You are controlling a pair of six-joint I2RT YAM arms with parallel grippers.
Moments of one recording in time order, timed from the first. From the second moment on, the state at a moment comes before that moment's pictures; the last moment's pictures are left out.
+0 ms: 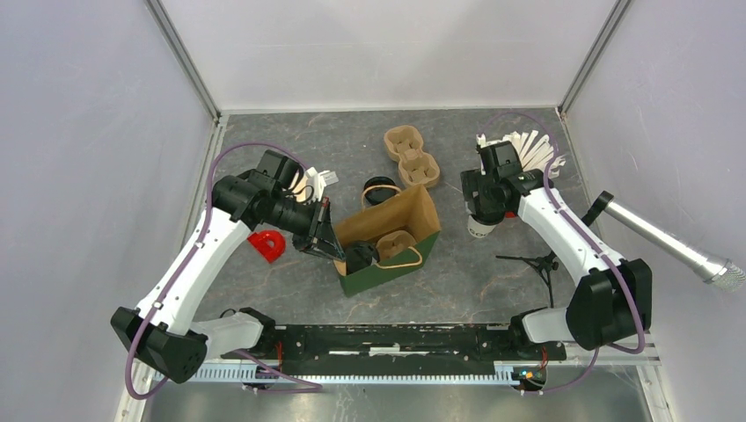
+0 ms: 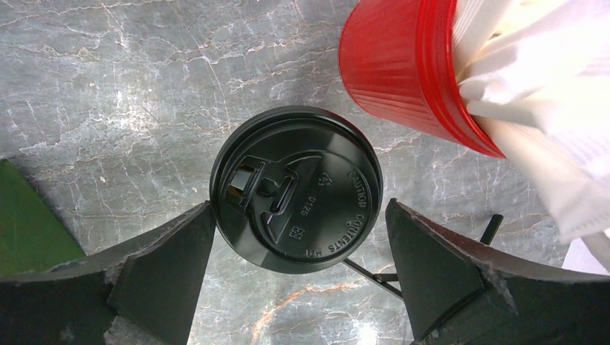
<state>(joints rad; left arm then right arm) -0.45 1.18 1.29 -1.25 0.81 -0.35 0.29 1.37 1.10 -0.73 0.24 0.12</state>
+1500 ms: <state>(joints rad) -0.45 1.18 1.30 -1.25 0.79 -0.35 0.23 1.40 1.19 -0.76 0.13 0.07</state>
